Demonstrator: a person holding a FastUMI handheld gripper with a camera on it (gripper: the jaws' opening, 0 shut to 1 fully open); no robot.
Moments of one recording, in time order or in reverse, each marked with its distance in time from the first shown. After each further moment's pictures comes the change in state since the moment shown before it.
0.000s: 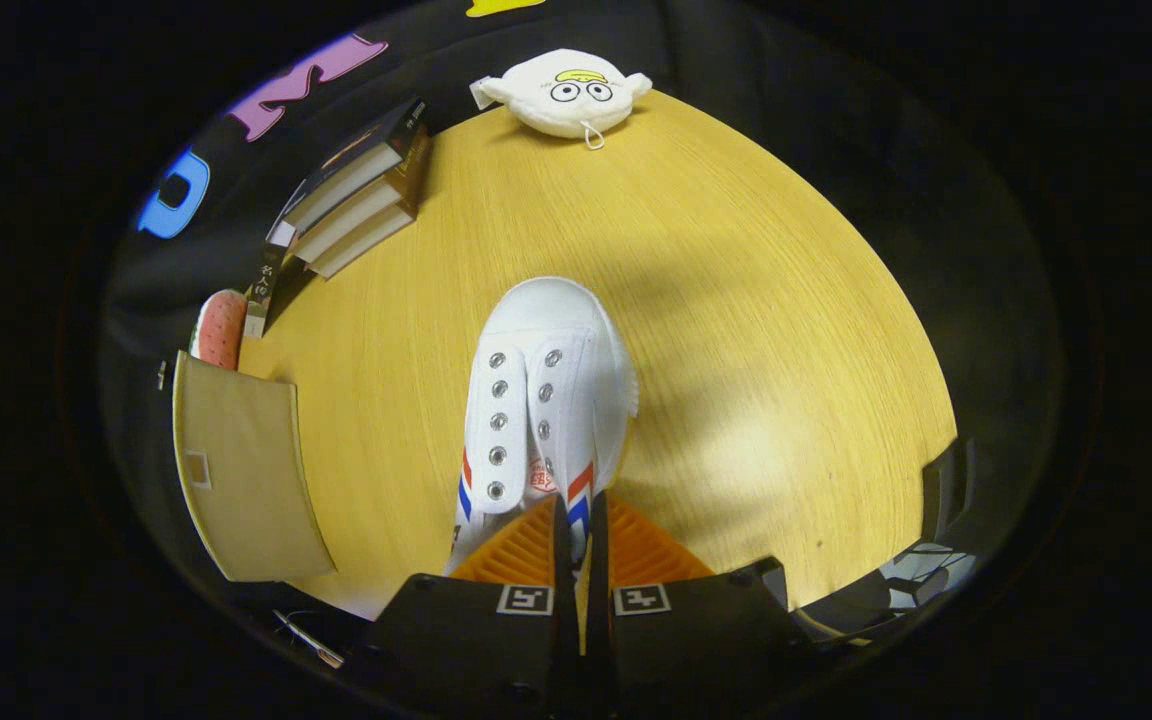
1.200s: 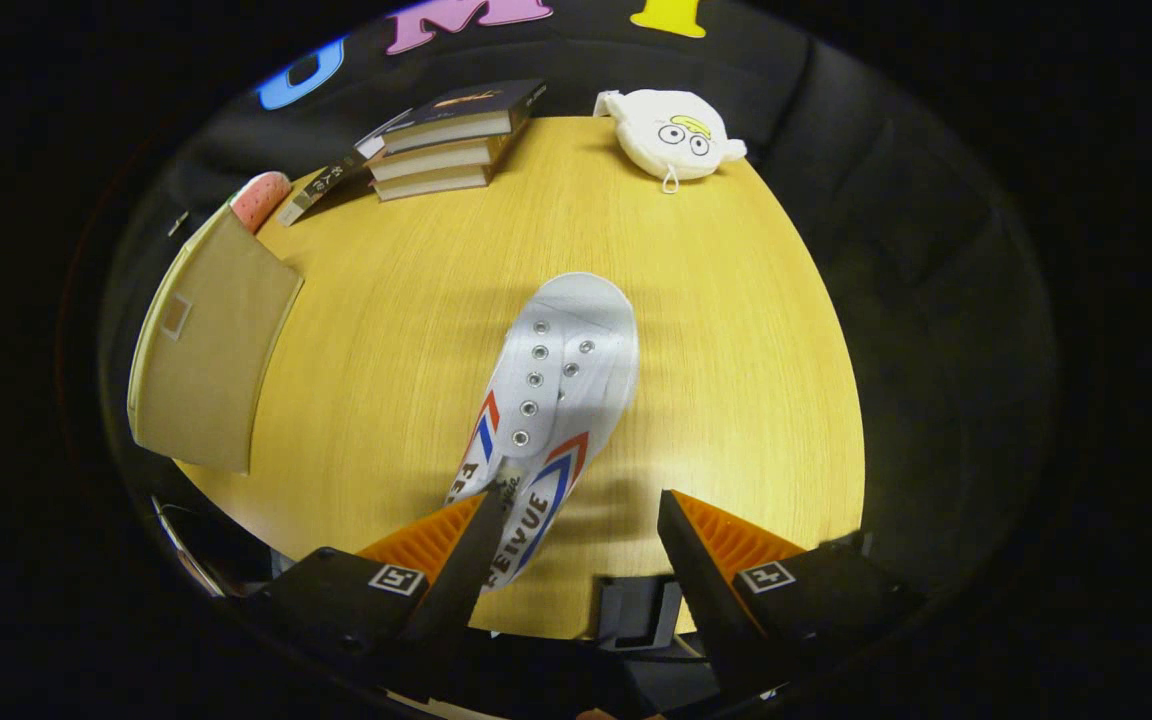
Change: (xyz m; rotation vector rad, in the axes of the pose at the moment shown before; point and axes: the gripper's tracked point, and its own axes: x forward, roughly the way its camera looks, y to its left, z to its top) arm -0.008 -0.030 0.002 -0.448 -0.029 -0.102
